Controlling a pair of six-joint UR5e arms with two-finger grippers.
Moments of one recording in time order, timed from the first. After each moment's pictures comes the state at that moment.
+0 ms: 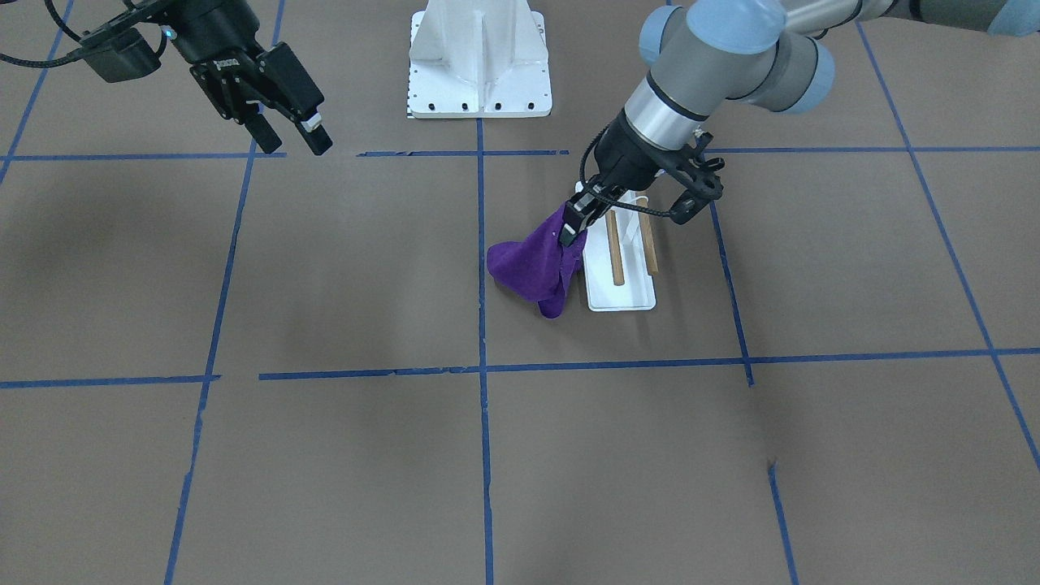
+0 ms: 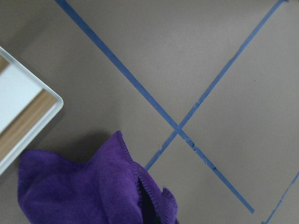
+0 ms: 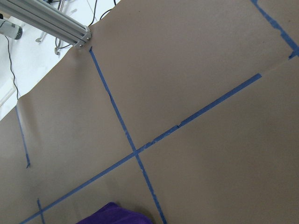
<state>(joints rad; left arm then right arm) -0.70 -2.05 -1.84 -2.04 -1.97 -2.06 0.76 -1.24 2.24 -1.43 1.89 1.74</state>
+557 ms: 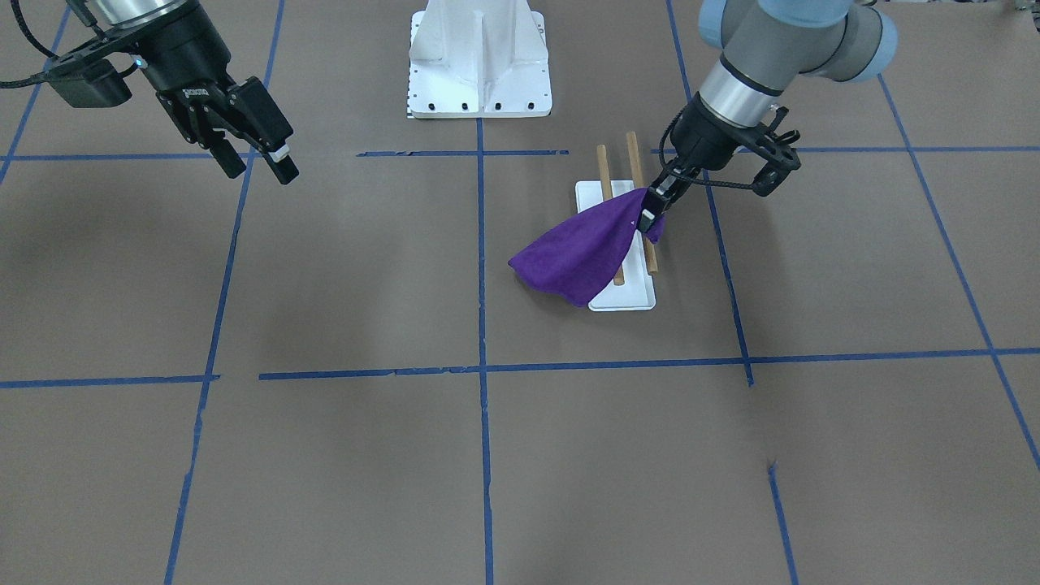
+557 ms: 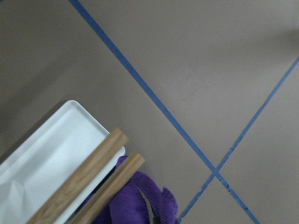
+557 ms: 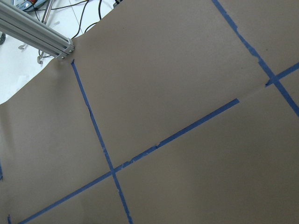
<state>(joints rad) -0.71 -1.81 -2.00 -2.04 -1.93 -2.04 0.80 -1.28 2.21 -1.43 1.89 1.66</state>
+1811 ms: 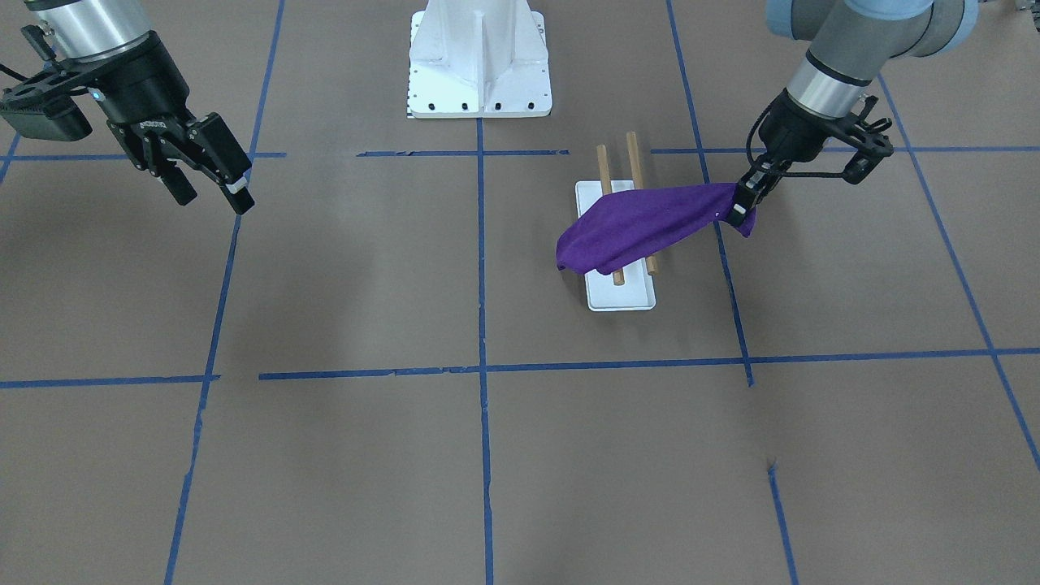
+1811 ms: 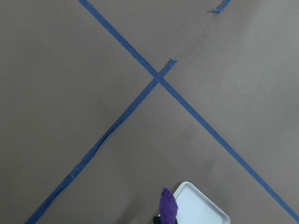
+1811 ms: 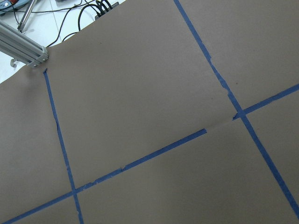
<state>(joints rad) -0.76 -1.63 -2.01 -2.05 -1.93 -1.87 0.84 -1.33 2.18 -1.43 1.90 1.53</state>
